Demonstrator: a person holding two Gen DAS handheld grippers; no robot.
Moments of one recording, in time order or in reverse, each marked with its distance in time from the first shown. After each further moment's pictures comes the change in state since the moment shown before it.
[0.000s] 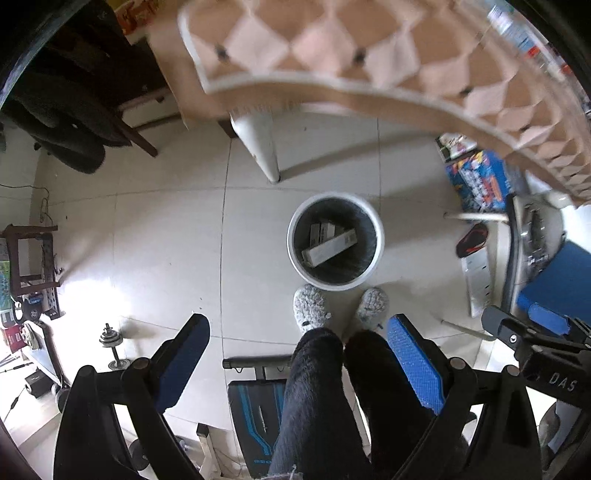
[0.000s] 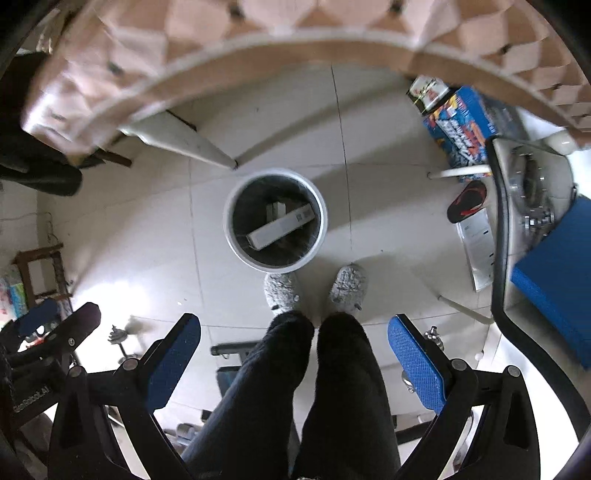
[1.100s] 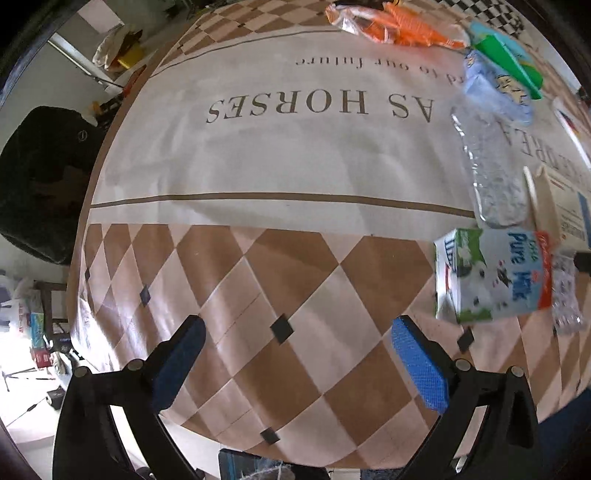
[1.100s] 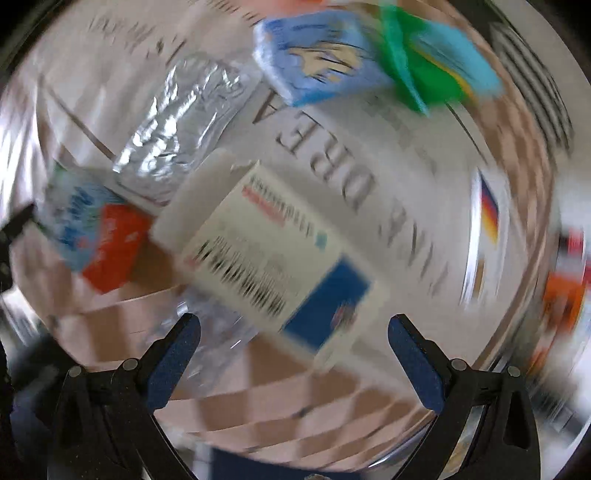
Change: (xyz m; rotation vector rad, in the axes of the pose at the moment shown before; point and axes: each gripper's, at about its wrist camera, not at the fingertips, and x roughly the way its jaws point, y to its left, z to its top) left arm -0.016 -0.200 0.304 -0.039 -0.172 0.179; right arm -0.113 -0.100 0.425 -0.871 0.074 -0.455
